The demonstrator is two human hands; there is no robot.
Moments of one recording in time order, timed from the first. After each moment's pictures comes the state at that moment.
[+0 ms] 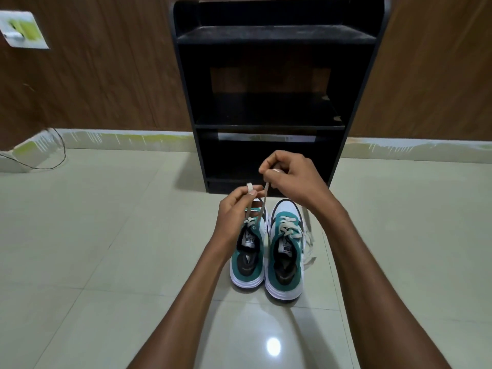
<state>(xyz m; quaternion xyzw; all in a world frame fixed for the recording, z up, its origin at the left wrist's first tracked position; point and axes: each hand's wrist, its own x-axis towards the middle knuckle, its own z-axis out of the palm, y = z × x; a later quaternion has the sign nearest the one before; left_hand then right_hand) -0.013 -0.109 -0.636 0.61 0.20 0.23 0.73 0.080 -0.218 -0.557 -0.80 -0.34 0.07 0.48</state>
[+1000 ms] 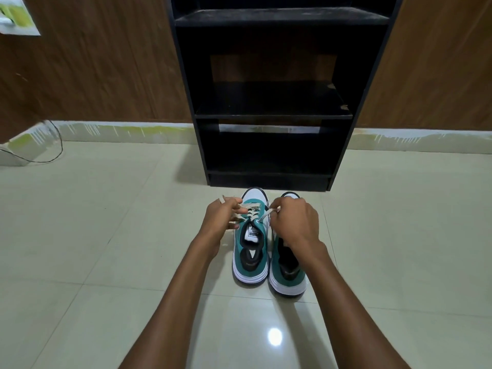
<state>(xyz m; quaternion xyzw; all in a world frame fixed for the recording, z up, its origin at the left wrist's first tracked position) -0.017 -0.072 -0.668 0.65 0.35 0.13 0.66 0.065 -0.207 -0.664 -0.95 -0.24 -0.03 0.19</state>
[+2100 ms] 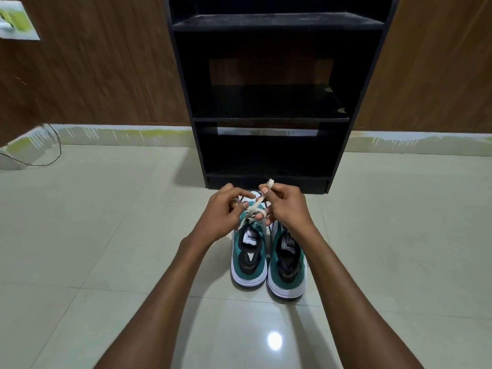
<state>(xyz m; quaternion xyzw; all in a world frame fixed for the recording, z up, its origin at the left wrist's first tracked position) -0.010 -0.051 -0.673 0.88 0.11 0.21 0.41 0.086 -0.195 -0.660 -0.75 -0.20 0.17 0.60</state>
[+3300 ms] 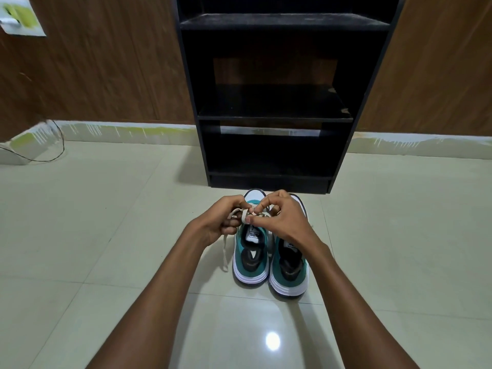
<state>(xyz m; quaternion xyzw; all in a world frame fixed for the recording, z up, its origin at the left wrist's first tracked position) -0.010 -0.050 -0.661 0.63 0.26 -0.05 0.73 0.069 -0.208 -0.669 -0.81 -0.30 0.14 0.48</state>
